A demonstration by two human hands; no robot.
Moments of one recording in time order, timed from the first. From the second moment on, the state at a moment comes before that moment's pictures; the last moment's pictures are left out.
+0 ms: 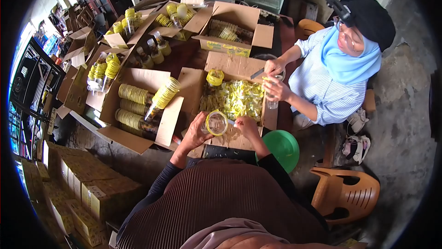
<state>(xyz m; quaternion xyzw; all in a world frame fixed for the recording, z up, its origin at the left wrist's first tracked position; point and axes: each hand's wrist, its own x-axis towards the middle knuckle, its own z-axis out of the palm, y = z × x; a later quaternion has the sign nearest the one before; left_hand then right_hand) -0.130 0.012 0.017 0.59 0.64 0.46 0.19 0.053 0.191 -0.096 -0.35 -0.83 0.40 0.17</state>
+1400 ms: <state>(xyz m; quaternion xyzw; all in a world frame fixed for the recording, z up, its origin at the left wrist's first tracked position) -0.114 0.044 0.036 0.53 0.55 0.49 0.43 0.073 0.132 0.027 -0.18 -0.73 0.61 0.24</state>
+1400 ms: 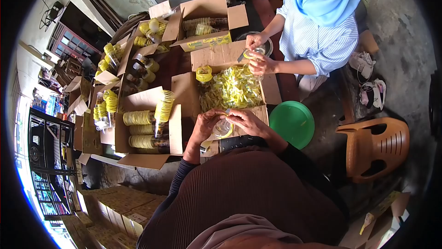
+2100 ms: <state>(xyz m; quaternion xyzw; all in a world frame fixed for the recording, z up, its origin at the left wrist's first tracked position) -0.129 0.046 0.036 0.48 0.56 0.50 0.45 0.085 0.187 -0.029 -0.27 -0.80 0.48 0.24</state>
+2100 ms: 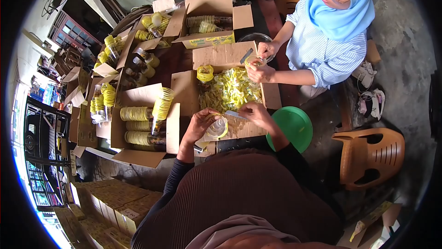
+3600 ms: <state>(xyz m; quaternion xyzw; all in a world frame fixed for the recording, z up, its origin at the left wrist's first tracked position) -0.099 0.030 0.014 0.64 0.55 0.44 0.30 0.075 0.154 -0.002 -0.22 -0.69 0.68 0.14</state>
